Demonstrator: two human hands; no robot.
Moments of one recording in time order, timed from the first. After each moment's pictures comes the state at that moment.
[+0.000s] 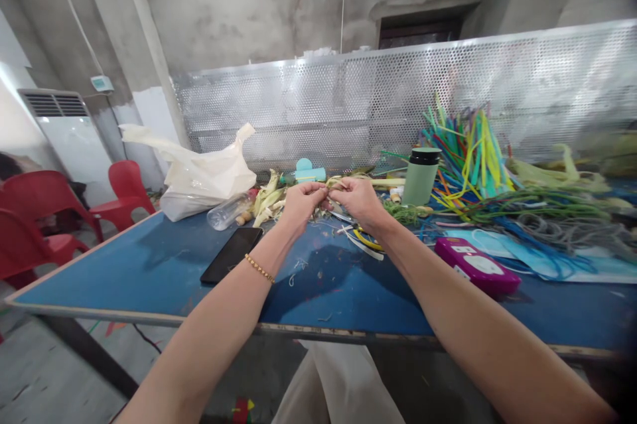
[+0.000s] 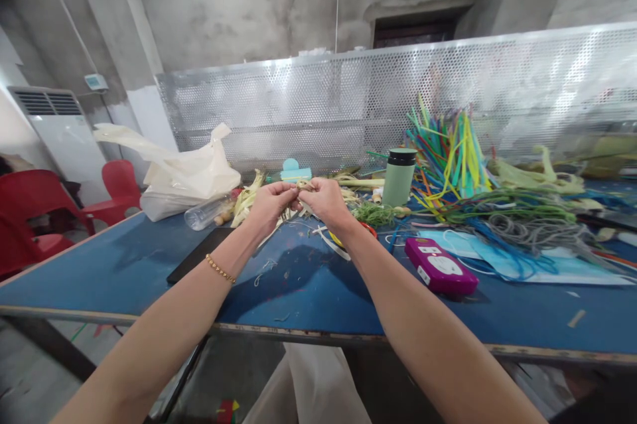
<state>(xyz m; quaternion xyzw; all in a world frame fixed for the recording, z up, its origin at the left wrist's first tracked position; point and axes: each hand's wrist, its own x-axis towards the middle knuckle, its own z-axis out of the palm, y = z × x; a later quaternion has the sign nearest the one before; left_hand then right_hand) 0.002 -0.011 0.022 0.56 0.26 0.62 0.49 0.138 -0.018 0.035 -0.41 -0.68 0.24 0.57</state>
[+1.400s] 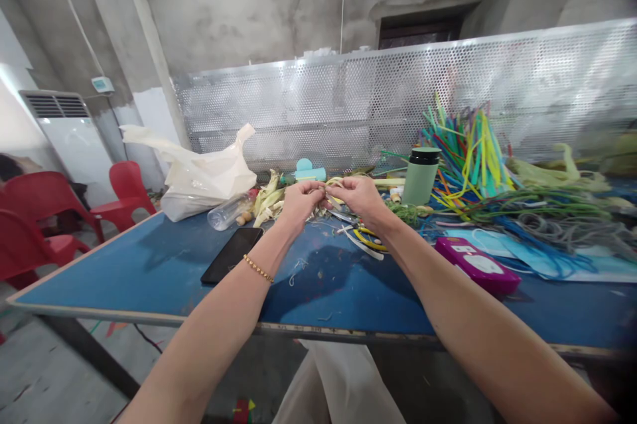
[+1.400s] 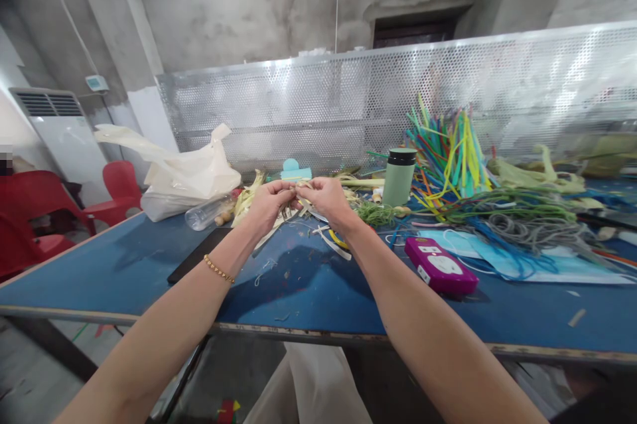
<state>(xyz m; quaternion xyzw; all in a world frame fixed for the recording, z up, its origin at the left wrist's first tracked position) -0.001 -0.018 0.027 0.57 0.28 0.61 0.47 0.143 -0.021 0.040 -0.41 -0.68 0.26 0.55</state>
